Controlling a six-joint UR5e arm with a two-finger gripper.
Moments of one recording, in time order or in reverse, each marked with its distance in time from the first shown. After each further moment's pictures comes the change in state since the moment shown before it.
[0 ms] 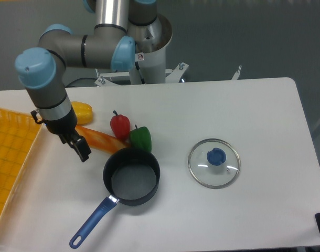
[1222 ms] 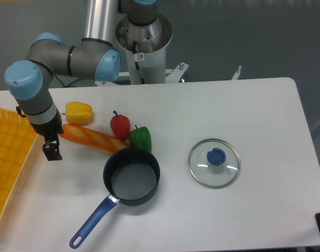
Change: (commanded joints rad) arm -0.048 -0.029 -0.115 0.002 -0.127 0.599
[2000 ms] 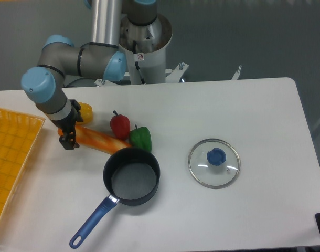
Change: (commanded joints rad) arm 0.018 0.032 -0.120 0.003 0.103 0.087
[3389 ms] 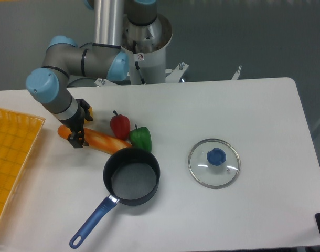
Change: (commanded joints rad) arm -0.006 -0.011 -0.034 0.026 0.051 -0.020
